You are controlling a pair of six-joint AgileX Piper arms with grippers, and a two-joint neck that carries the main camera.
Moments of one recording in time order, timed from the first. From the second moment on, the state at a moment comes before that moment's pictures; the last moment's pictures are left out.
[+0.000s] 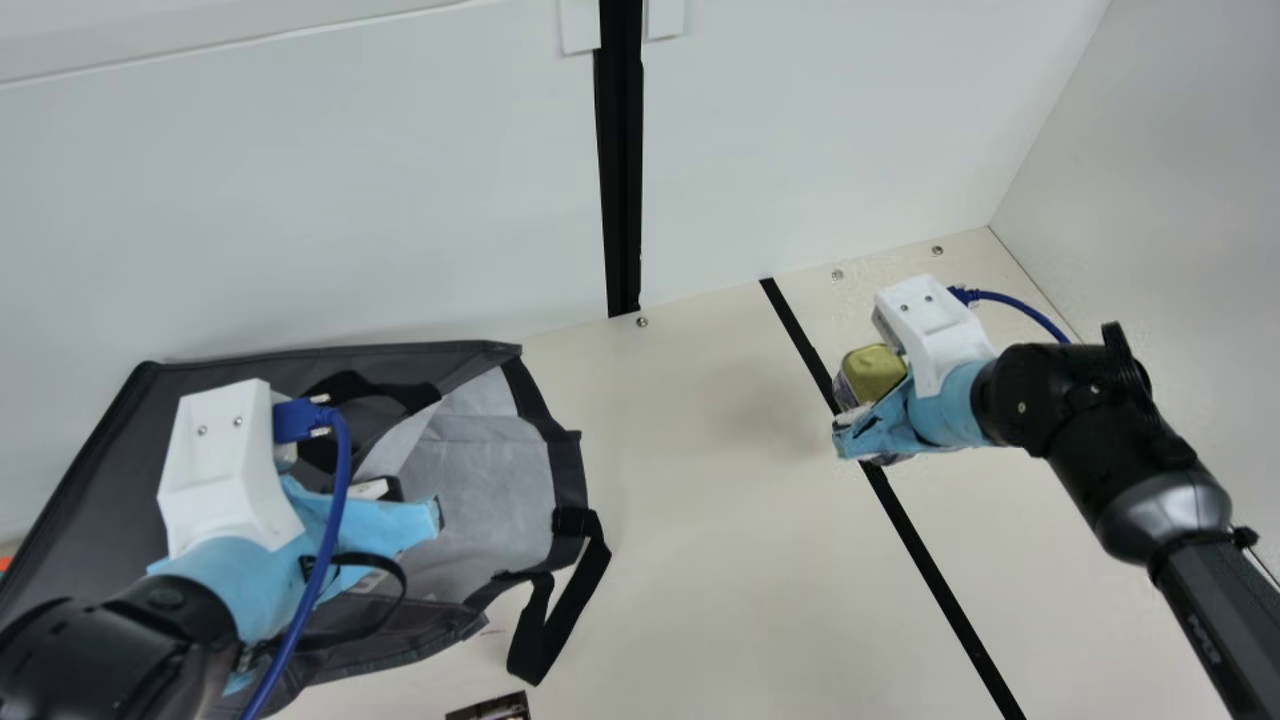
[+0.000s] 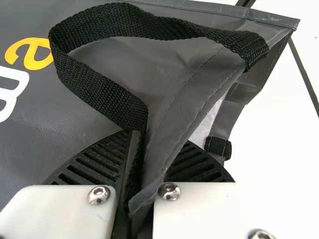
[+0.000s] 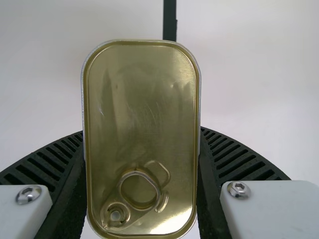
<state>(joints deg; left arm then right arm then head) -38.6 86.9 -78.9 11.3 45.7 -36.1 -12.5 83.1 -65.1 3.6 43.5 -20.5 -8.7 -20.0</state>
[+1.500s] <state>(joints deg) -38.6 86.9 -78.9 11.3 45.7 -36.1 13.1 71.8 -58.4 -3.6 46.7 -11.1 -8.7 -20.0</state>
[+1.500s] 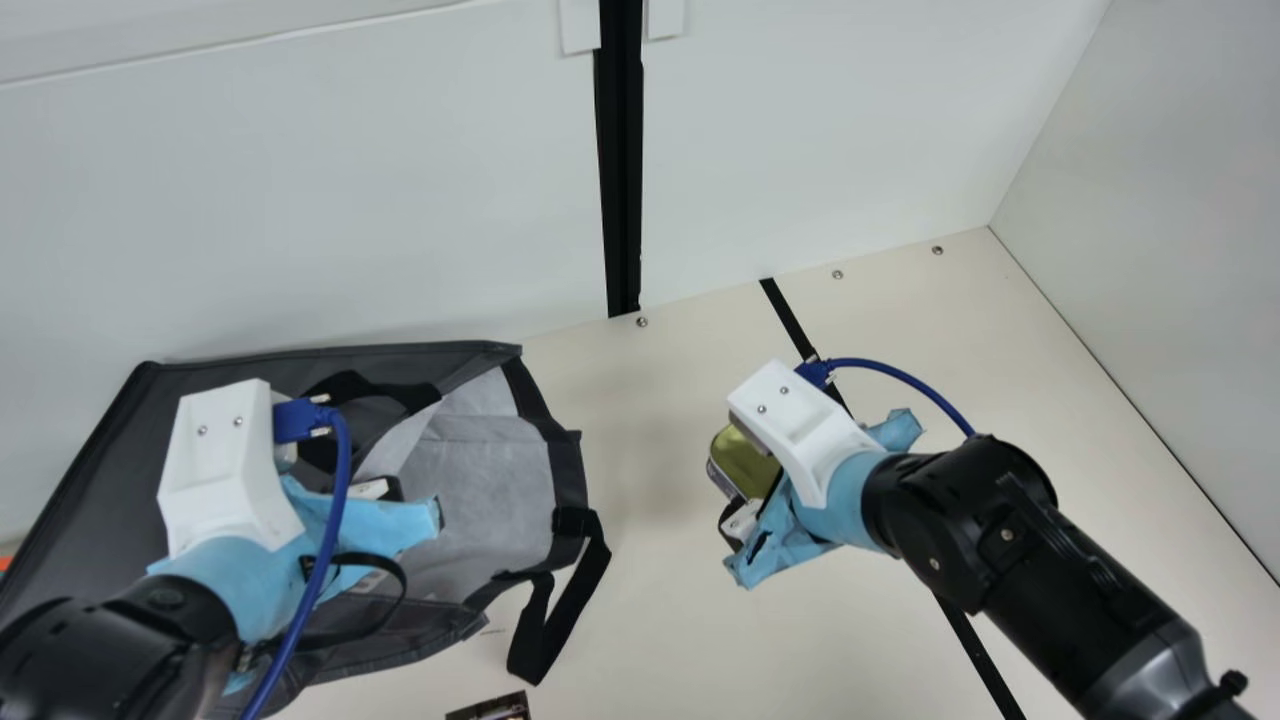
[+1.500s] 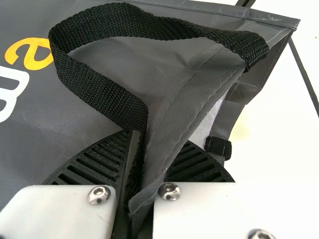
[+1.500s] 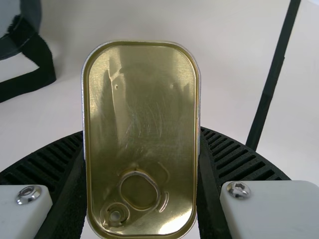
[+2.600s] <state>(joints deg) -38.6 86.9 -78.9 11.3 45.7 -36.1 21.1 69.2 -57.2 5.5 48.0 -21.5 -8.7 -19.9</state>
